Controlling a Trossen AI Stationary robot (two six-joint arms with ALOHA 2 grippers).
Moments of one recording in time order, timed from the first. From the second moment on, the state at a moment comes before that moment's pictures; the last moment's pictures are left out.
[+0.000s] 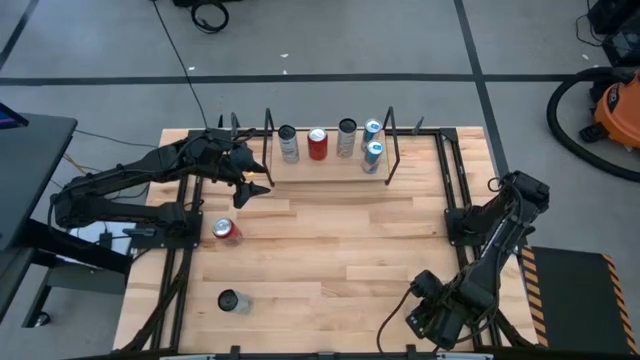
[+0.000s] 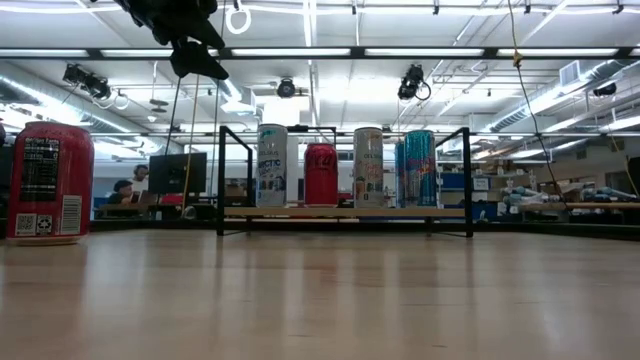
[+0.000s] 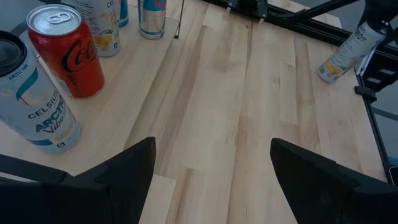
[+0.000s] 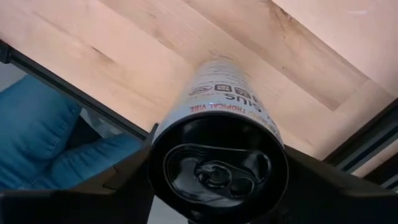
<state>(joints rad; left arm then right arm) 0.37 0.97 0.95 -0.60 0.23 -0.07 0.95 1.65 1.35 -1.13 -0.02 1.95</state>
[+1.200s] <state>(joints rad) 0.37 0.97 0.95 -0.63 0.23 -0.12 0.10 1.62 1.65 -1.34 0.01 0.64</state>
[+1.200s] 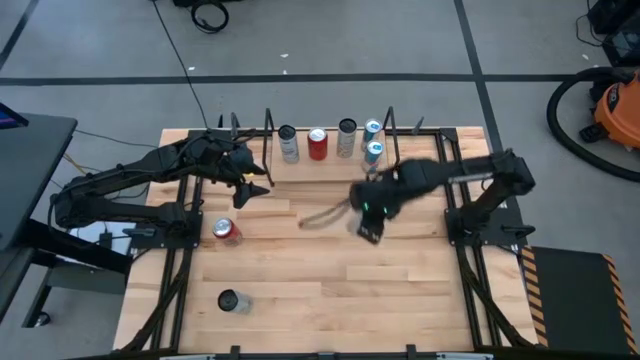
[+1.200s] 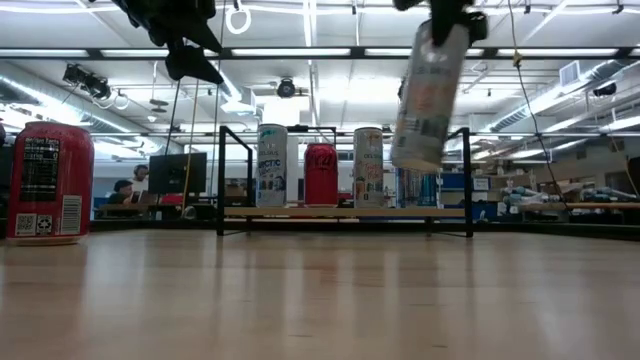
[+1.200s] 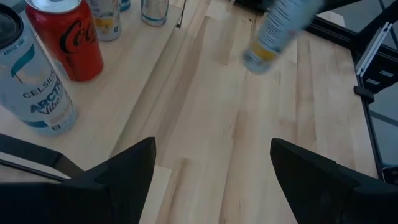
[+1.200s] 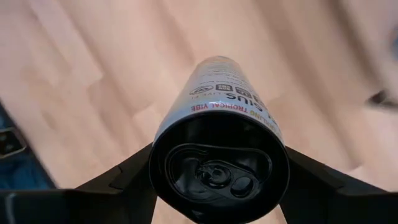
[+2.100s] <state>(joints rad) 0.37 0.97 0.95 -0.64 0.23 -0.09 -0.40 1.64 1.72 -1.19 -0.11 -0.13</state>
